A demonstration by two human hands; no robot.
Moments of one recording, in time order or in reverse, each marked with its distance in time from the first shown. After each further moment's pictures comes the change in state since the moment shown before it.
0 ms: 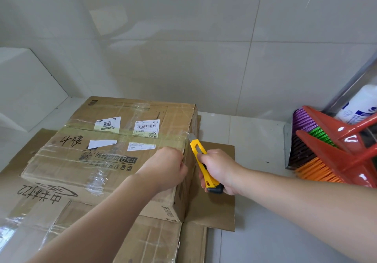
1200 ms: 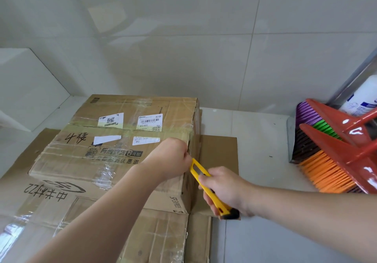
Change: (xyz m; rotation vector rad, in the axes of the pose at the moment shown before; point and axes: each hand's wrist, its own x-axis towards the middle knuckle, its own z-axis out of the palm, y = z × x) left_hand 0.011 0.002 -0.006 -0.057 -0.023 -0.017; right_hand -0.030 0.026 0.005 -0.062 -0.133 0.059
